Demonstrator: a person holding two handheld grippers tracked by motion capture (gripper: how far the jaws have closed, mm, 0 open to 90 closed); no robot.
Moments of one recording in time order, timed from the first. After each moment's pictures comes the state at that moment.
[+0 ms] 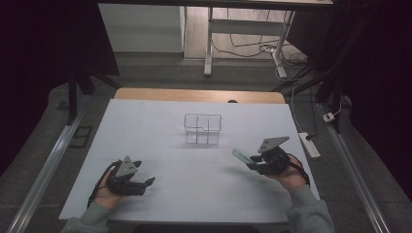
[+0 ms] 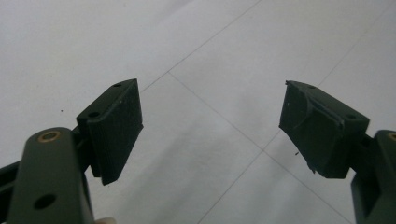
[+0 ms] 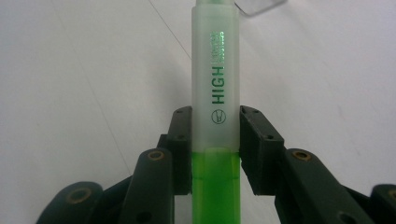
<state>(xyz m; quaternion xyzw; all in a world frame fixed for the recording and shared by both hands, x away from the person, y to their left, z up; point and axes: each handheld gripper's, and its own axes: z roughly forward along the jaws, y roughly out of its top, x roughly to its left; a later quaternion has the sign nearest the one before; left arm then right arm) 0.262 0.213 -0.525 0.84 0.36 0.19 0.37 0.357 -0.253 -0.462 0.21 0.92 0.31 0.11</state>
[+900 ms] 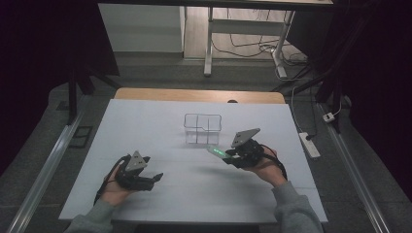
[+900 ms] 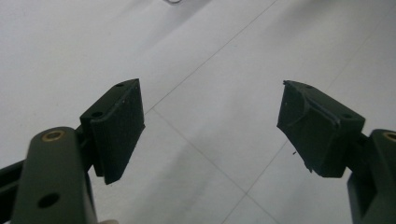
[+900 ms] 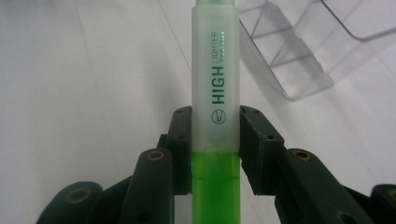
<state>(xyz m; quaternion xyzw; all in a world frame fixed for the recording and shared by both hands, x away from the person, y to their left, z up) 0.275 0.189 -0.512 0.84 0.35 0.18 0.37 0.370 -0.179 -0.452 0.13 0.93 0.32 0.10</state>
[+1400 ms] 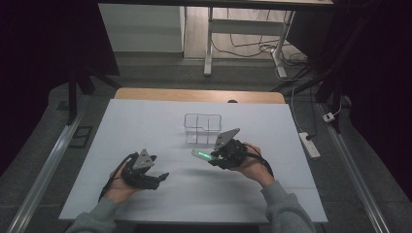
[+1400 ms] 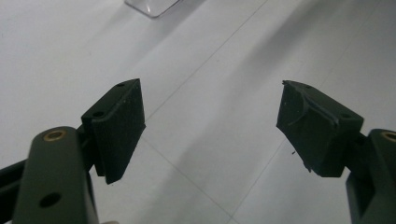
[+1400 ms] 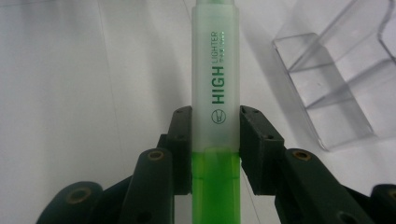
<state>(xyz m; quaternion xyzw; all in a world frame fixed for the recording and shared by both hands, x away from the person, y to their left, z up) 0.282 0.171 -0.502 0.86 0.32 0.18 0.36 0.369 -0.132 -0.457 0.08 0.95 0.30 0.08</state>
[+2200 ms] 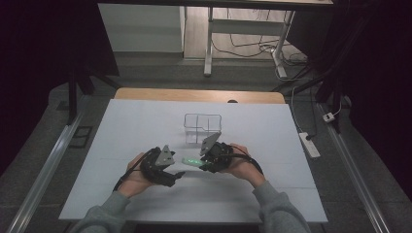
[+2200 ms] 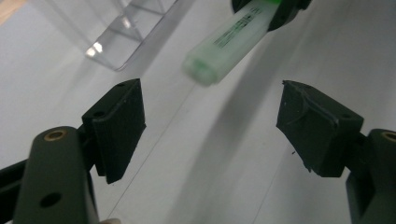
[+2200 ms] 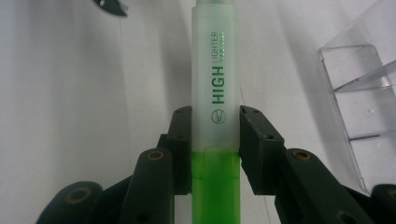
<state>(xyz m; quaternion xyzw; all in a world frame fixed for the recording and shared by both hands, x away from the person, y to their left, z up) 0.300 0.119 -0.486 0.90 0.23 0.18 0.33 0.369 -0.099 -0.471 0.02 0.96 0.26 0.06</state>
